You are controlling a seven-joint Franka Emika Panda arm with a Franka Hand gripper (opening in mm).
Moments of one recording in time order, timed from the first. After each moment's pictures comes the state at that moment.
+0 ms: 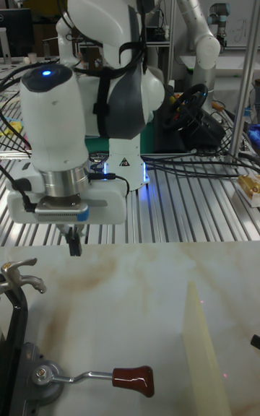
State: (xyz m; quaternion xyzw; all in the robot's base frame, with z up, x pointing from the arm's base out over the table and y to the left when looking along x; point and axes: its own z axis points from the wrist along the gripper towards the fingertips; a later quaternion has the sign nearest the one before) arm 0.579 -0.091 0.255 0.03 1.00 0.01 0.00
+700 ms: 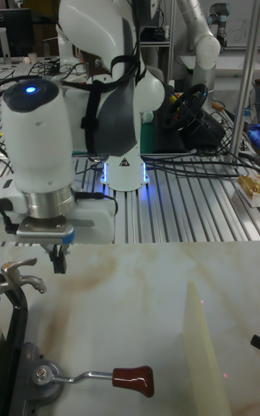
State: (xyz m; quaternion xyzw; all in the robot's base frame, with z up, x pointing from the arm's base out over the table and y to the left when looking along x) arm 0.629 -0.112 0.251 0.01 1.00 -0.01 -0.01
